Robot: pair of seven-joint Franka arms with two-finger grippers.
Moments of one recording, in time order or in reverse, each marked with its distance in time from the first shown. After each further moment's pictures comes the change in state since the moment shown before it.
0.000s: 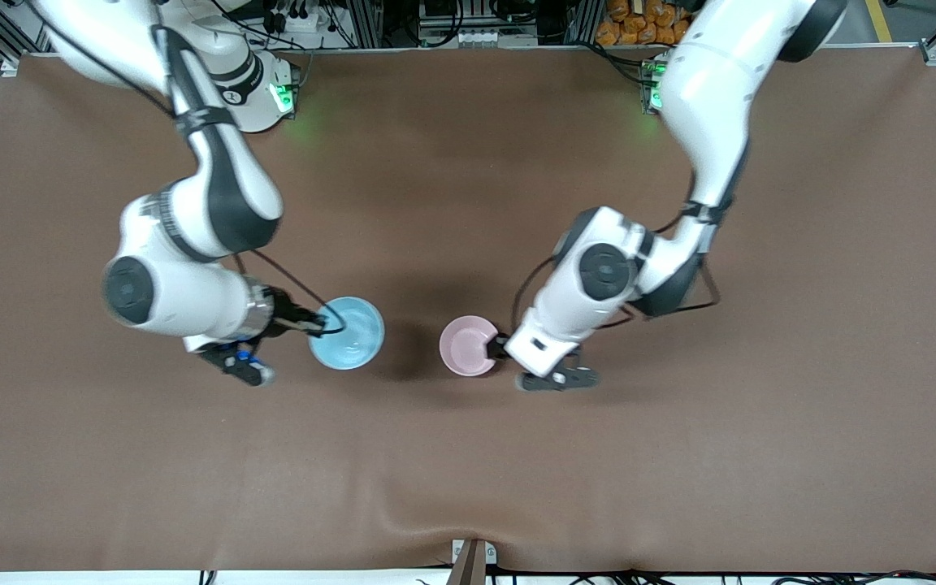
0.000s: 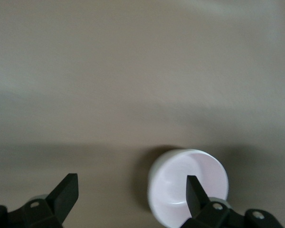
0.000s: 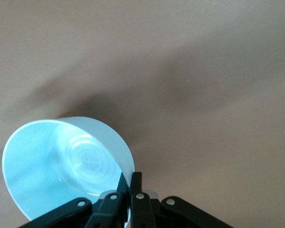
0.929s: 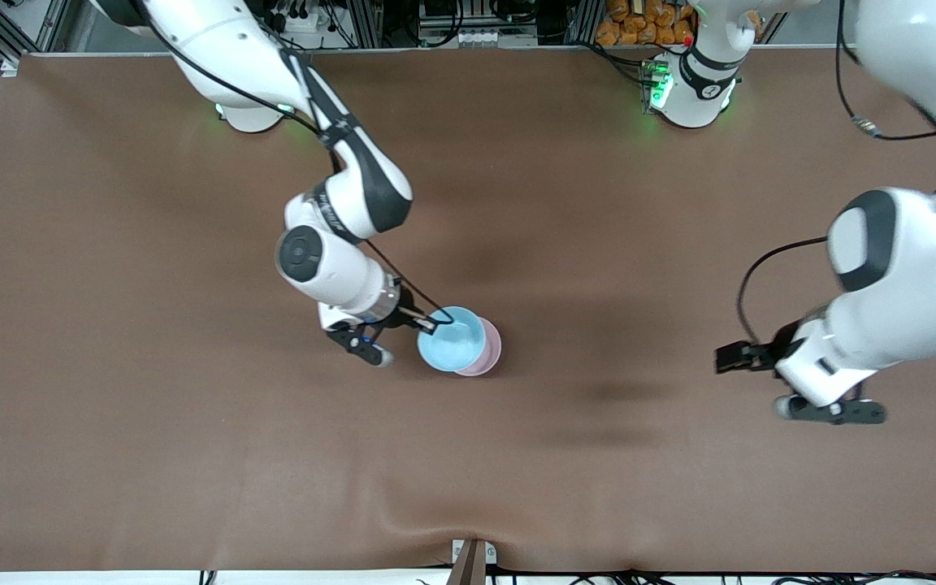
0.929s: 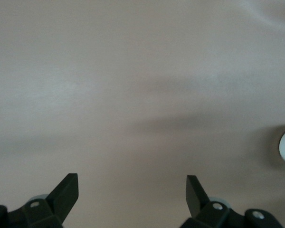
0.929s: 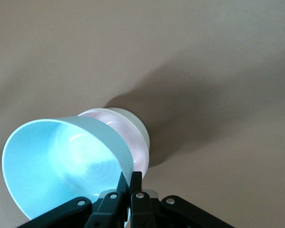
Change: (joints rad) left arm 0.402 -0.231 -0.001 0.000 0.019 -0.391 0.535; right arm 0.224 0.157 0.000 -0.042 0.112 0.431 0.129
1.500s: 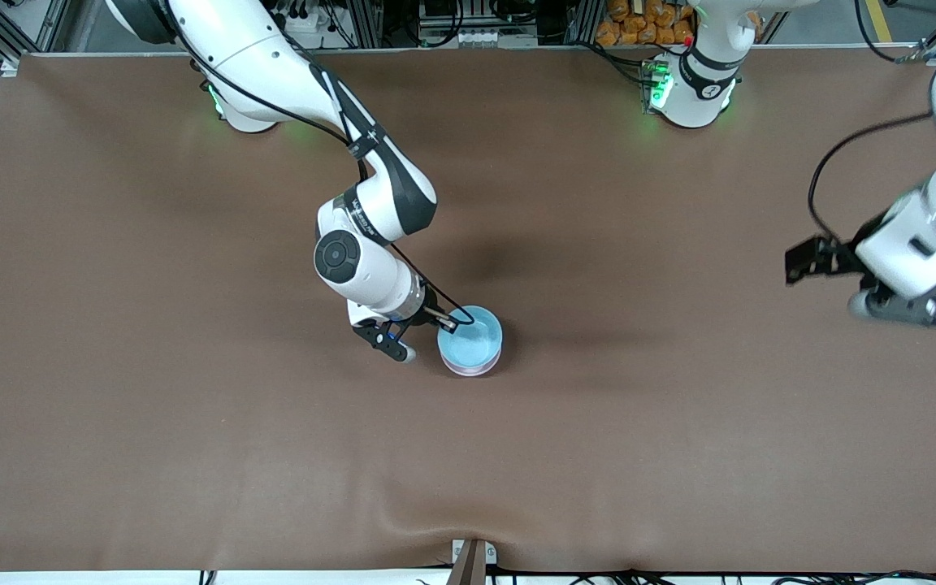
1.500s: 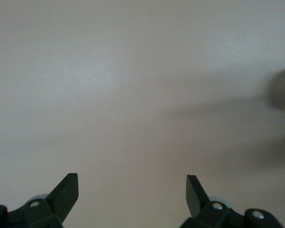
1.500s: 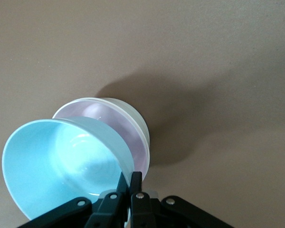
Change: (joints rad) left arm -0.001 -0.265 -0.006 -0.001 0.105 -0.339 0.039; right arm 0.032 0.053 -0.004 0.019 0.001 0.020 0.061
